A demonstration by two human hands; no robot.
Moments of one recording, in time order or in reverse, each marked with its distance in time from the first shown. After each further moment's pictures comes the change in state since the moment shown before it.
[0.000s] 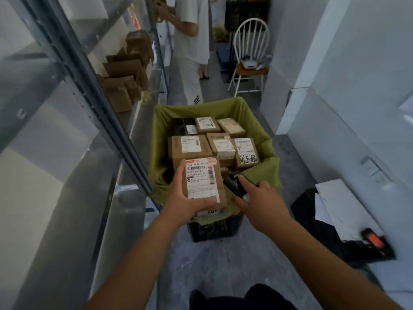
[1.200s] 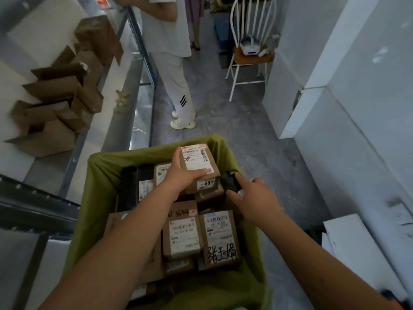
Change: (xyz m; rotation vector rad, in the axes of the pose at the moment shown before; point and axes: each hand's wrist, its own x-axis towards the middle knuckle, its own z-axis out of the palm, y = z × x) left_hand 0.455 0.045 0.124 0.125 0.054 -0.412; right_hand 0.390 0.125 -0.074 0.128 -0.150 0.079
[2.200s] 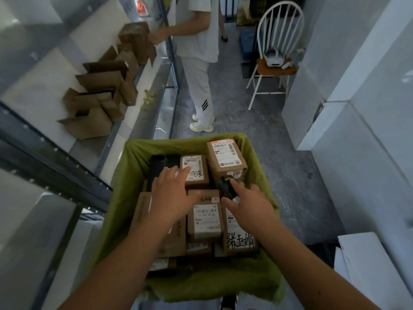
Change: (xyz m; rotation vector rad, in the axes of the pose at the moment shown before) left_hand -0.106 -0.054 -0.066 0.942 0.256 0.262; right_hand -0.053 -0.058 0.032 0.004 -0.020 -0.120
